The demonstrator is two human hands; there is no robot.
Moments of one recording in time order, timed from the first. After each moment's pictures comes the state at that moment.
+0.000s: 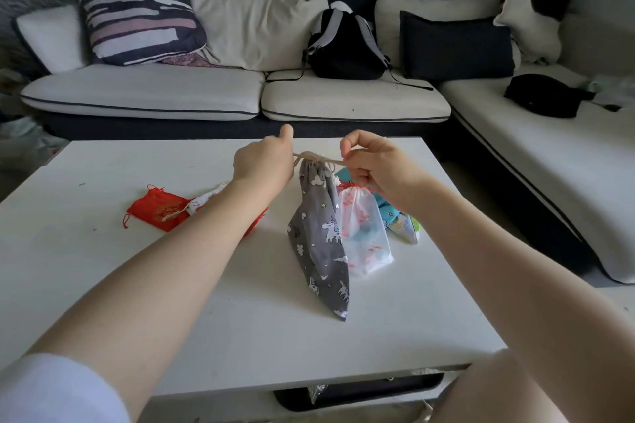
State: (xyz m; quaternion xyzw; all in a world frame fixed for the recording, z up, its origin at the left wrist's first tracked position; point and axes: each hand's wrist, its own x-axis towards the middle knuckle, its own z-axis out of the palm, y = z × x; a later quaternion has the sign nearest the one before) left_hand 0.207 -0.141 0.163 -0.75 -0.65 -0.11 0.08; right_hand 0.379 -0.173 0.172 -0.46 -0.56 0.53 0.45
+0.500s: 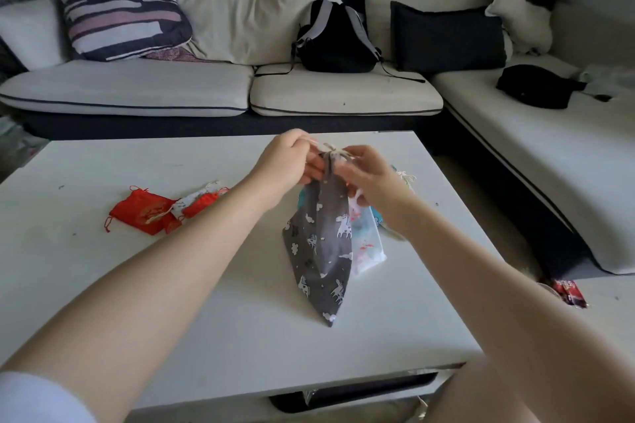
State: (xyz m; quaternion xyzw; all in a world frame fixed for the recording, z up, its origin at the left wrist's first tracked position) left_hand 0.246 -0.146 0.162 -0.61 -0.52 -0.40 -0.44; right_hand 0.391 -0.172 0.135 -0.56 -0.55 0.45 0.44
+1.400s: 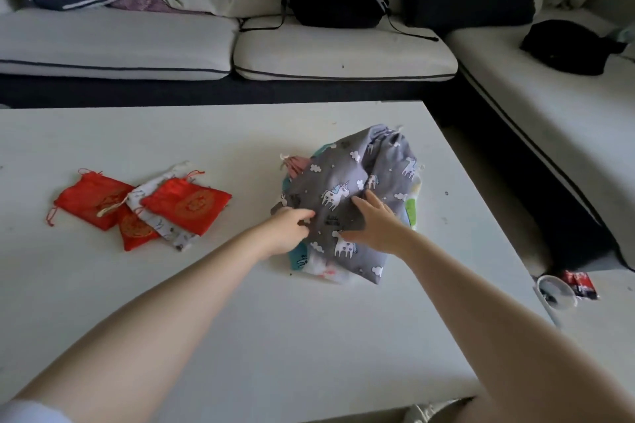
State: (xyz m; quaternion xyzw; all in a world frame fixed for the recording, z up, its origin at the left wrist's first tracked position) left_hand 0.265 -0.085 -0.008 -0.70 -0.58 -0.04 -0.42; right_hand 0.453 -0.102 -0.002 -0.69 -0.66 0.29 0.00
